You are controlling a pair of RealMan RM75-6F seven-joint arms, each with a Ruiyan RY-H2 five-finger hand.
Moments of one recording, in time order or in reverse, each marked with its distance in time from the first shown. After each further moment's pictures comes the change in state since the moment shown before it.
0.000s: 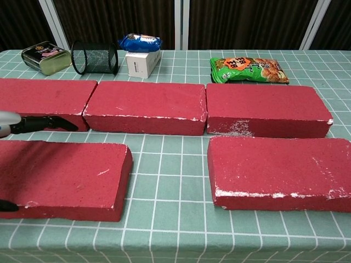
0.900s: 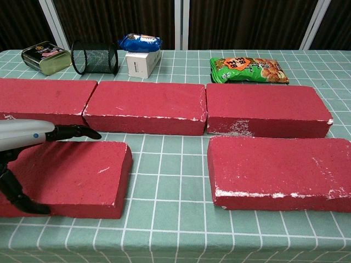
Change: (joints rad) left arm -0.091 -0.103 0.002 0.034 -0.151 -0.008 0.070; right arm 0.000 -0.011 0.000 0.032 0.005 -0.004 0.028
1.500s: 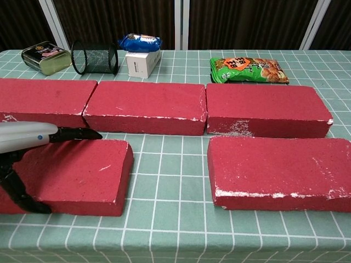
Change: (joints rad) left arm -0.033 -0.018 0.014 0.027 -0.026 0.006 -0.009; right arm -0.001 -0.005 0.002 0.014 0.010 -0.007 0.013
